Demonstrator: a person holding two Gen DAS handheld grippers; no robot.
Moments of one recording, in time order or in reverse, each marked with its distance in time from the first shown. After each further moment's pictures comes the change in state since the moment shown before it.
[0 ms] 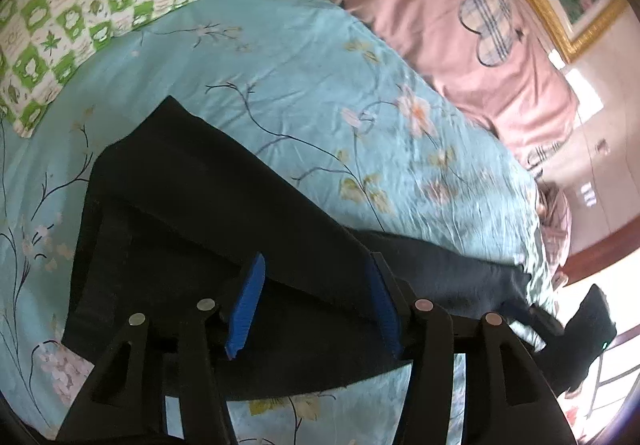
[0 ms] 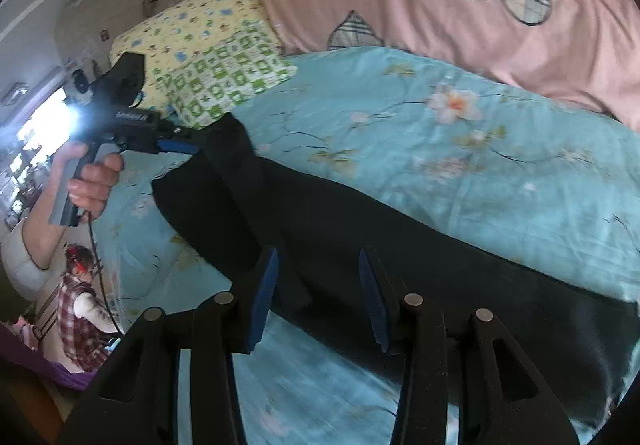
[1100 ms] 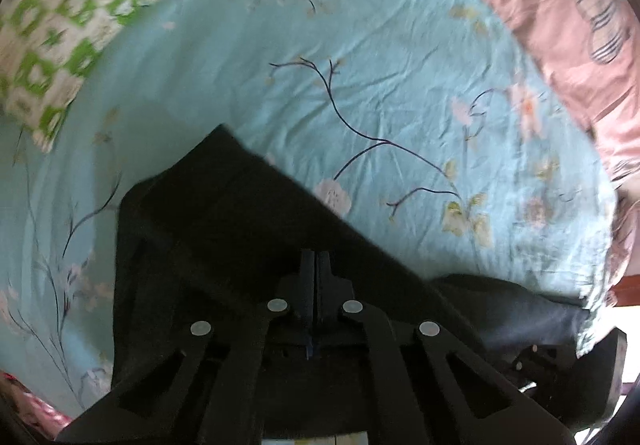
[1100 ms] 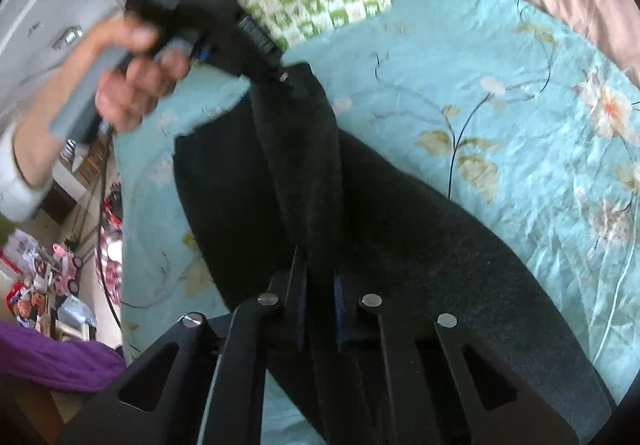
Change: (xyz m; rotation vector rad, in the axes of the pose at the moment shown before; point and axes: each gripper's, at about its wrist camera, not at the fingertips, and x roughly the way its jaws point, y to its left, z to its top) left arm 0.056 0.027 0.054 -0.094 0.183 0.276; right arm 0.124 0.030 0.043 -0.134 0.211 0.258
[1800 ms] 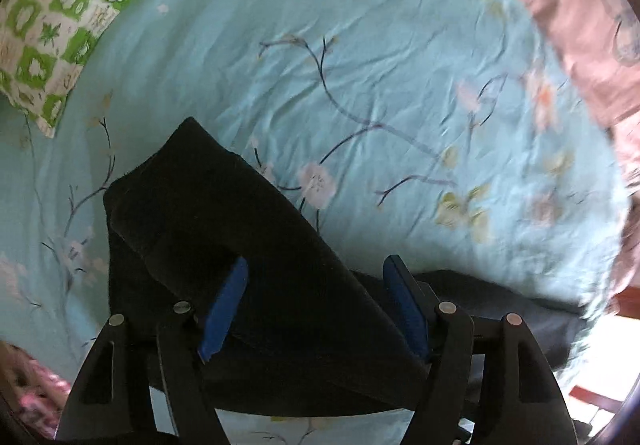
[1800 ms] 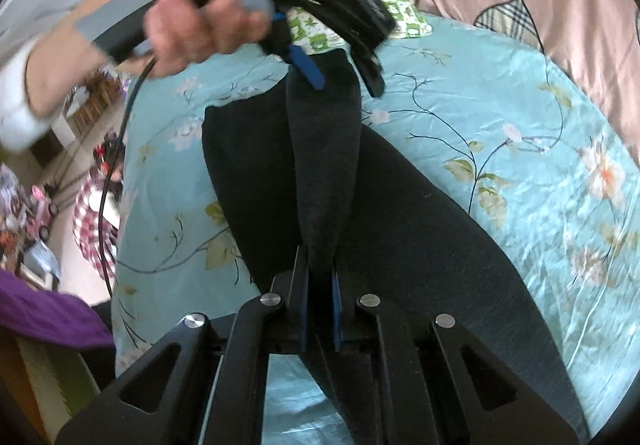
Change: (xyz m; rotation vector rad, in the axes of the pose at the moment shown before) left arm 0.015 -0.031 0.022 -0.021 0.158 0.124; right arm -0.008 0.045 -0.009 -0.240 0.030 -0.083
